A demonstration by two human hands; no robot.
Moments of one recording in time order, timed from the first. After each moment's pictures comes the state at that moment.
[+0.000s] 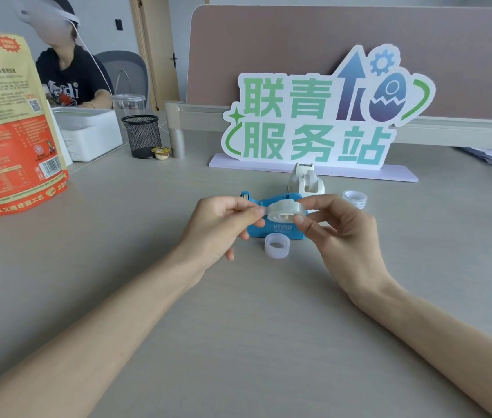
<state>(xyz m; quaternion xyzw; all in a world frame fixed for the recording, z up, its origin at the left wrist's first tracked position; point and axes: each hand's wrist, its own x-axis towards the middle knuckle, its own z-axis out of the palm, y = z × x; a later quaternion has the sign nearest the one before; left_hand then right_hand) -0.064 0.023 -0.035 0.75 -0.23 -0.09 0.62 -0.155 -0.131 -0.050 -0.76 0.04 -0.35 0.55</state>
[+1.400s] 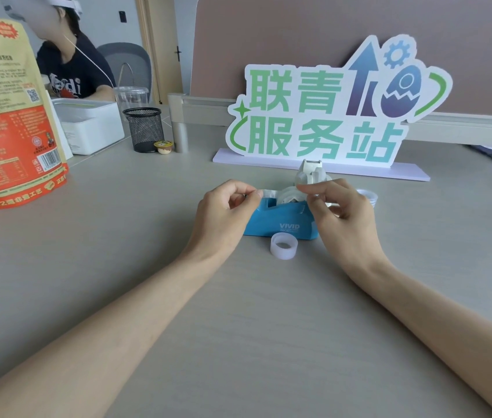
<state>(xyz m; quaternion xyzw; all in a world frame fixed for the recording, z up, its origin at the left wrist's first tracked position) -0.035 0.001 -0.057 0.74 -0.22 0.05 0.64 -0.119 -0.148 -0.054 -0.81 0.09 -0.37 0.46</state>
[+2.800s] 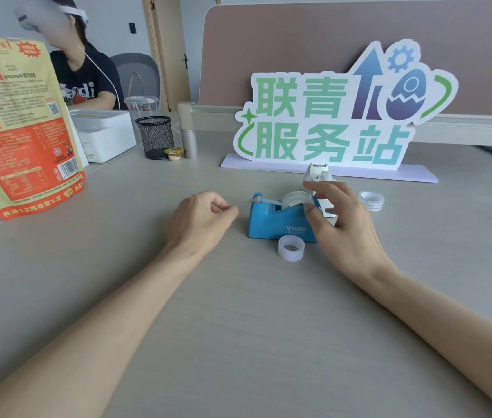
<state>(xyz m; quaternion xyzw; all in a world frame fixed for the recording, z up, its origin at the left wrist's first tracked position) -0.009 0.038 -0.055 0.89 -0.15 0.10 0.42 -0.121 -0.146 -0.055 -0.86 0.07 -0.34 0.37</state>
